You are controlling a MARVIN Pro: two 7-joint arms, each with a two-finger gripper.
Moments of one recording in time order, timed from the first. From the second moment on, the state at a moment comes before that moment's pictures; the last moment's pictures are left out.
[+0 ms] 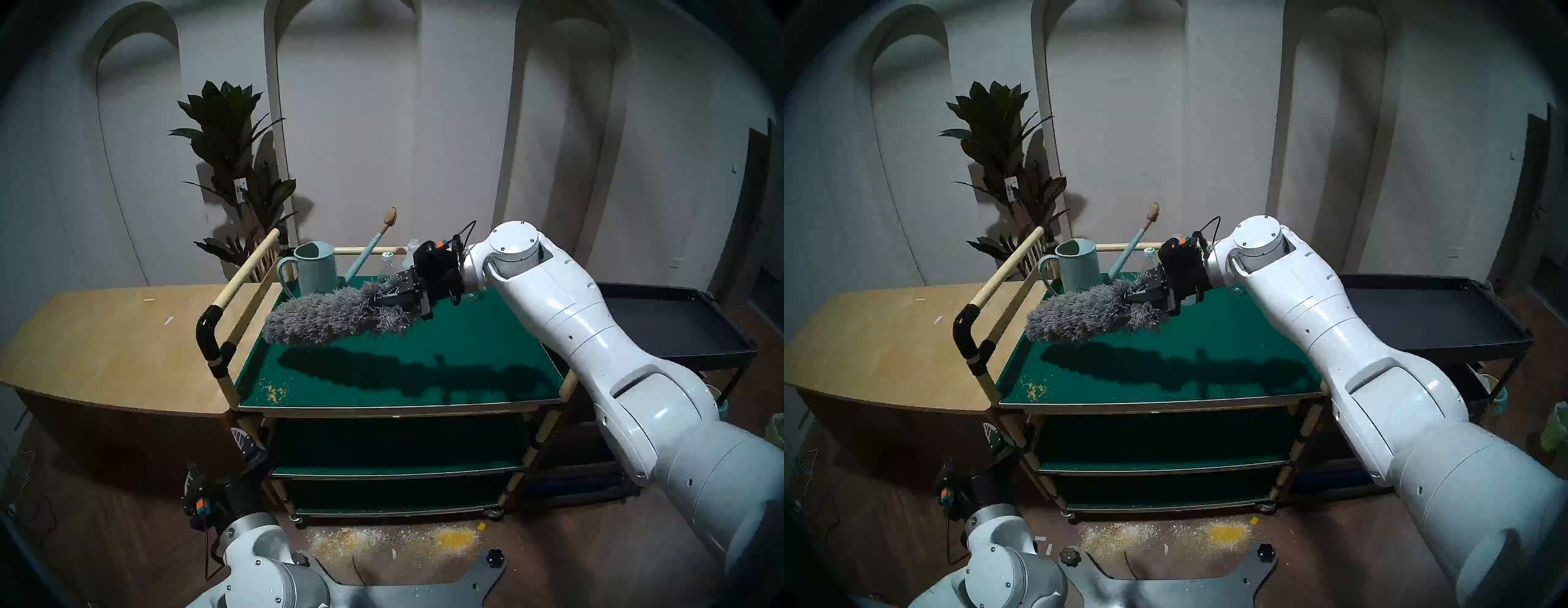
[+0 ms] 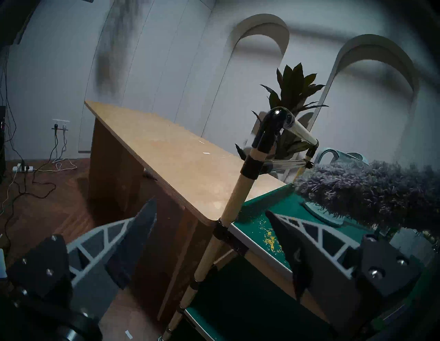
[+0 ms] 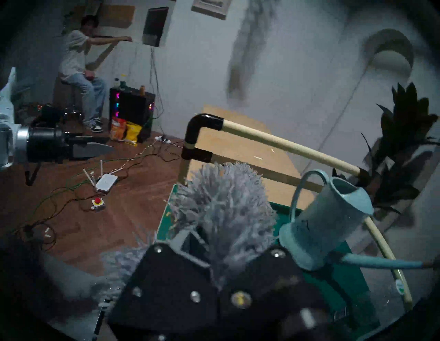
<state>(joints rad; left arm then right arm) 2.14 -1.12 -1.13 -2.15 -0.33 -0.41 1.25 -0.59 -1.32 0.97 -0.93 0.14 0.03 1.27</state>
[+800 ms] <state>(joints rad) 2.11 -1.14 -1.17 -2.10 -0.42 -0.42 1.25 -0.53 -1.51 0.77 -0.59 0.02 -0.12 1.28</state>
